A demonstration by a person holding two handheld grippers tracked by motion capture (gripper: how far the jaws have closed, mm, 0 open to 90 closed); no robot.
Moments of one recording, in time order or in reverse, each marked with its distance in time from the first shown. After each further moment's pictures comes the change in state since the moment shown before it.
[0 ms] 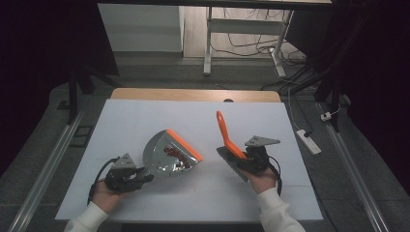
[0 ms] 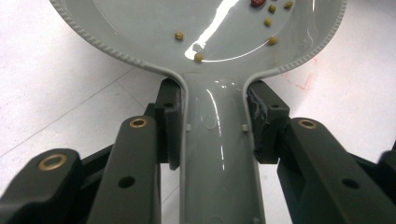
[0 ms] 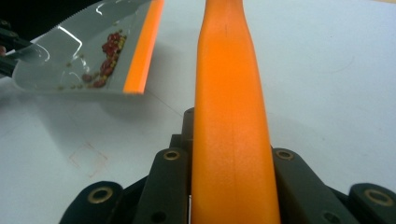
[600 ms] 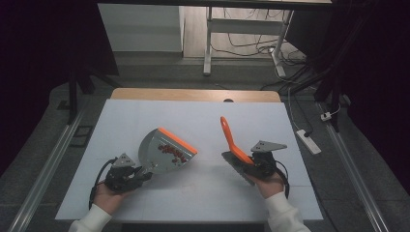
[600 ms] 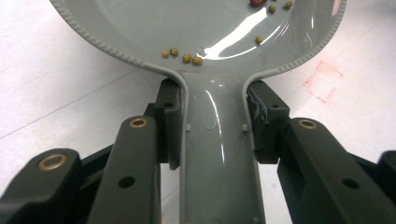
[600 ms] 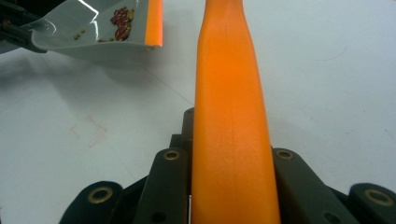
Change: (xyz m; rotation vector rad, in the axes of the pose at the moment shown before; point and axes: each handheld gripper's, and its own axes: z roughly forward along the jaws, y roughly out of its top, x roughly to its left) left arm -0.003 -0.001 -0.001 -0.002 0.096 -0.109; right arm -0.004 -0.014 -0.017 0.009 0.012 -0.051
